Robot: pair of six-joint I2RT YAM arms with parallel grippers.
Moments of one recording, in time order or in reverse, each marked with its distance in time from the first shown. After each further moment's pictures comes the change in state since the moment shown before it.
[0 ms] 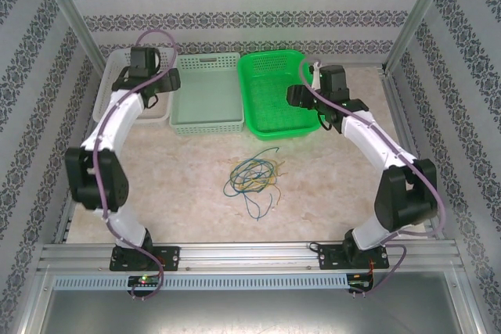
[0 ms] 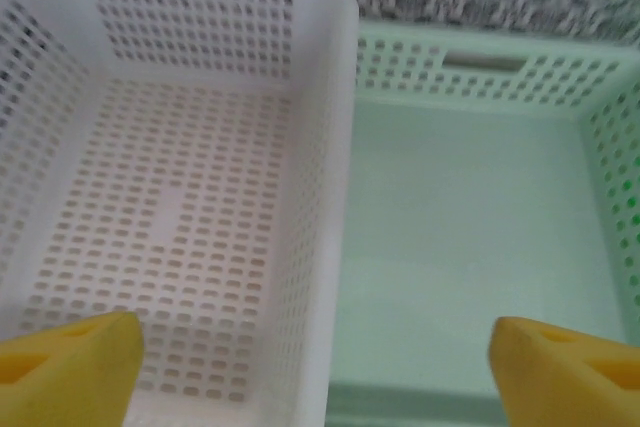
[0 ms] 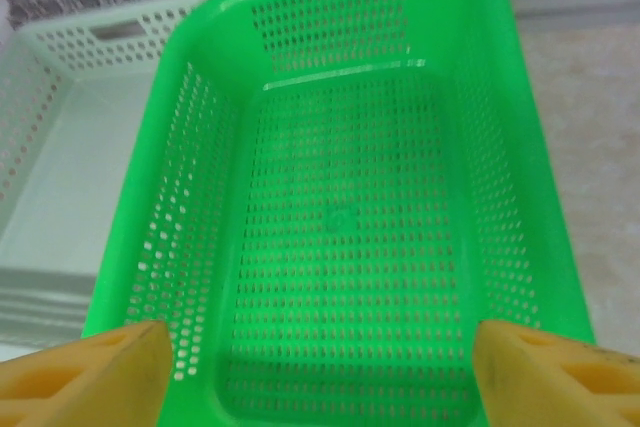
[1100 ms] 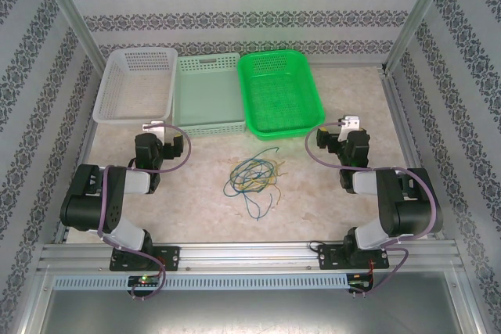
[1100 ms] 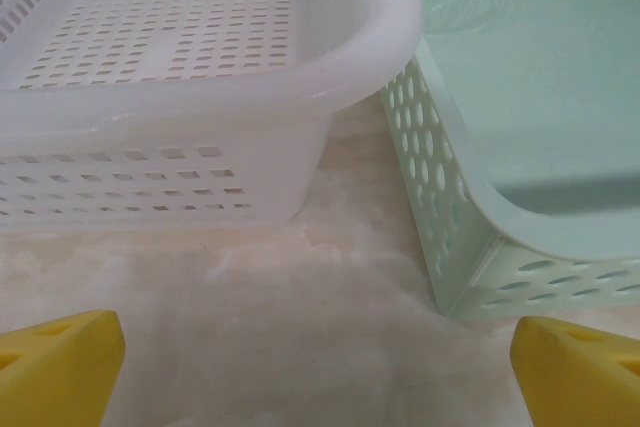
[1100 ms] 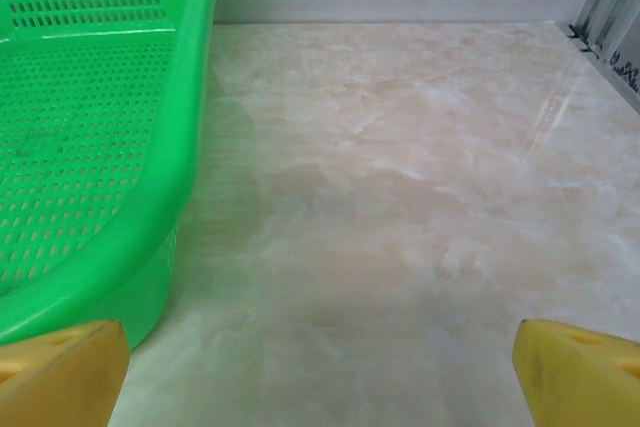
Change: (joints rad) left arm 0.007 -0.227 -1.201 1.266 0.003 0.177; right arm -0.224 -0.085 -0.875 1.076 0.145 -0.264
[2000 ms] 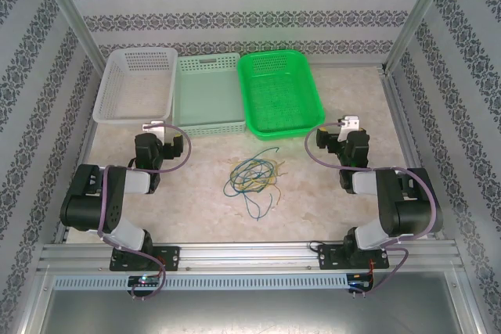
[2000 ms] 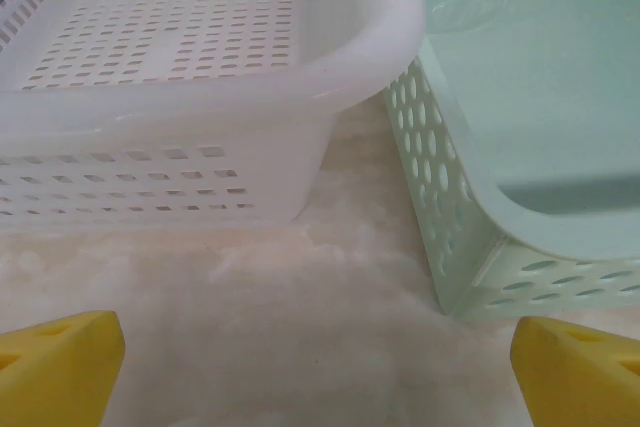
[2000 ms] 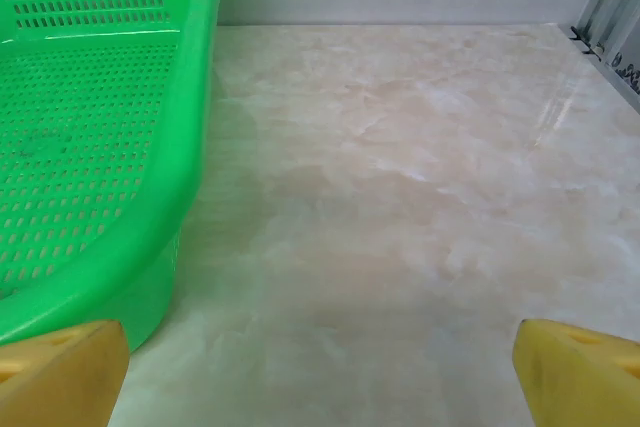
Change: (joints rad) left arm 0.000 0.000 0.000 0.000 -0.004 0.003; right arm 0.003 0.007 -0.006 0.024 0.000 -0.002
